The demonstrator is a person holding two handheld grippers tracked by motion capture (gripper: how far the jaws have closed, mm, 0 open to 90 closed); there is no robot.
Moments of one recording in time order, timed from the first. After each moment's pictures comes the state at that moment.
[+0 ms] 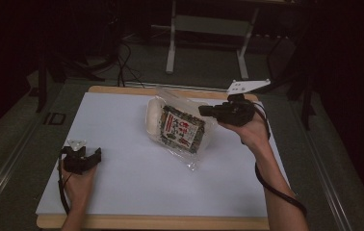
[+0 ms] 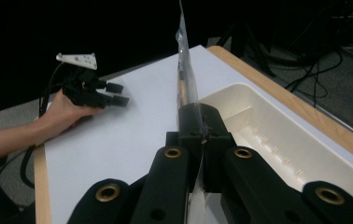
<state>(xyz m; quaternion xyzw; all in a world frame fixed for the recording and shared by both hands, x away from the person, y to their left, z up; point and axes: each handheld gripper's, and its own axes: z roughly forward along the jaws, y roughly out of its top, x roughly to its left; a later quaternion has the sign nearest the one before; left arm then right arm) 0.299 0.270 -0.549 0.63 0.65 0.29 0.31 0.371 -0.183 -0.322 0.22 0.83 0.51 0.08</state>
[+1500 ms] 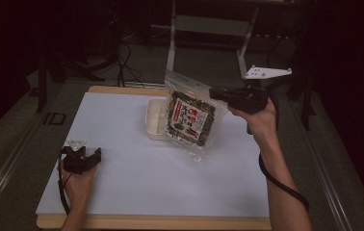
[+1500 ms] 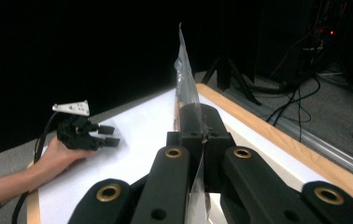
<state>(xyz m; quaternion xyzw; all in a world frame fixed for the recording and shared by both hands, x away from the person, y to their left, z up) 0.299 0.270 -0.549 0.63 0.65 0.29 0.31 0.380 -0.204 -0.293 0.25 0.78 0.56 0.10</state>
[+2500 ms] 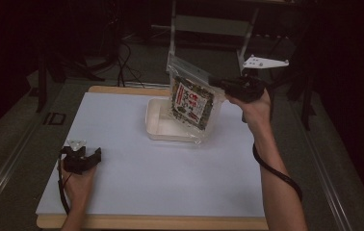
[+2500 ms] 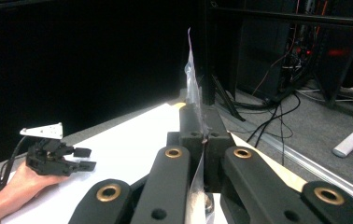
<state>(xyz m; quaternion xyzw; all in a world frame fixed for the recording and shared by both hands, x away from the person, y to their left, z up) 0.299 0.270 -0.549 0.63 0.65 0.29 0.31 0.408 -0.198 -0.289 0.26 0.76 0.58 0.13</state>
